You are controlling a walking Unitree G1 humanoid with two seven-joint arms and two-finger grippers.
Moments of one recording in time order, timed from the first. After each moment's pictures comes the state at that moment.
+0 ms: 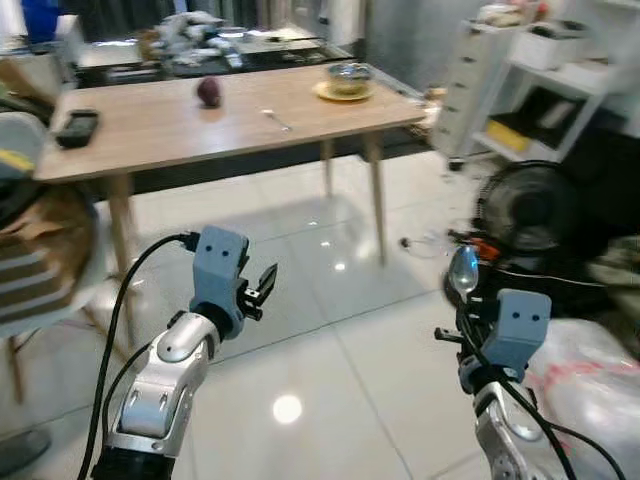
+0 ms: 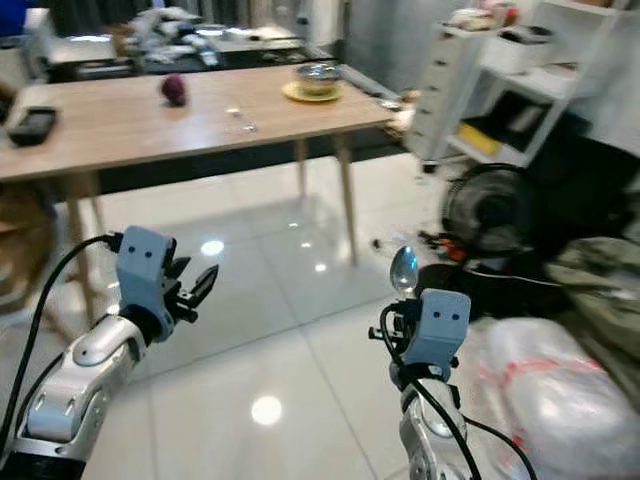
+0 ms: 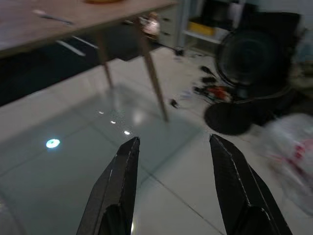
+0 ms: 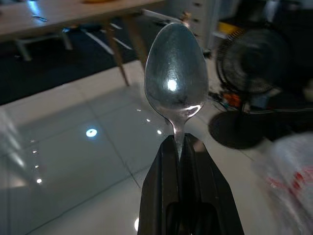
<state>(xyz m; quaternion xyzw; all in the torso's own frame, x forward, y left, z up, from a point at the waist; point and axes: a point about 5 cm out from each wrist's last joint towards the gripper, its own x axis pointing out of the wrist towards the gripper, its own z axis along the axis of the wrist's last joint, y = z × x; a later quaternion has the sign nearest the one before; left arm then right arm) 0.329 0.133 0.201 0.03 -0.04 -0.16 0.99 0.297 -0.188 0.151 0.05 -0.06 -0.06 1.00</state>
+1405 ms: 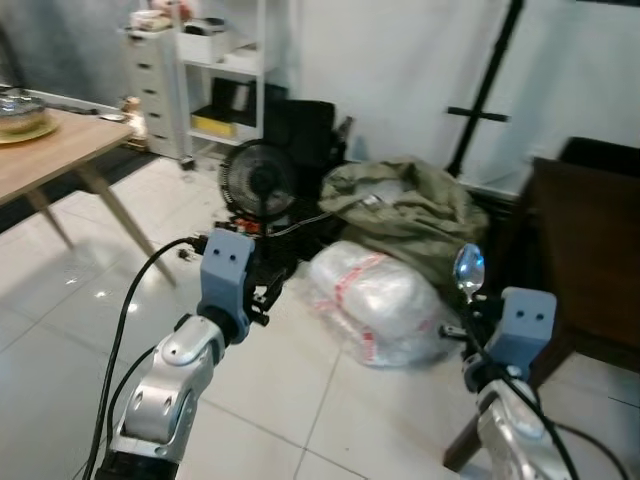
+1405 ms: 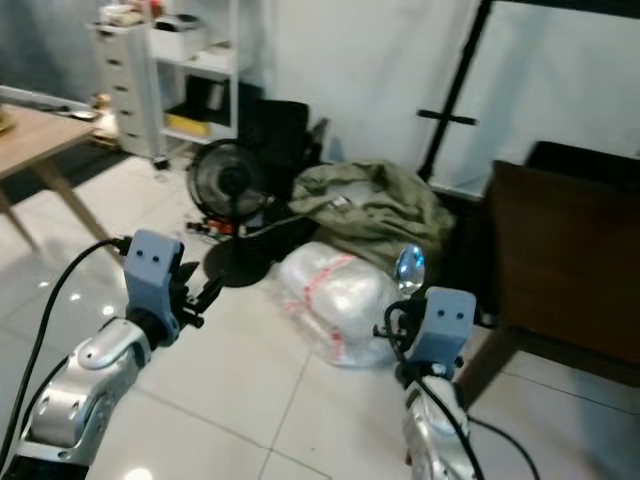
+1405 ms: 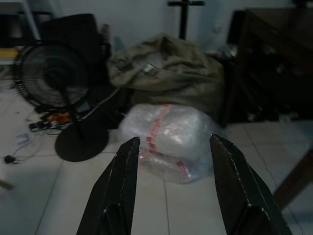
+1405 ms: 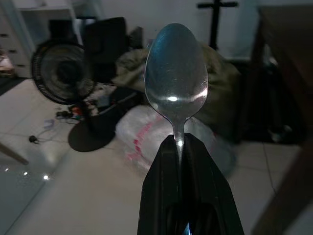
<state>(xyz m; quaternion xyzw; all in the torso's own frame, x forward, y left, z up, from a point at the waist) 0.326 0.126 0.198 0.03 -0.04 -0.18 0.98 0.299 -0.188 0.150 0.05 -0.06 -0.06 1.00</state>
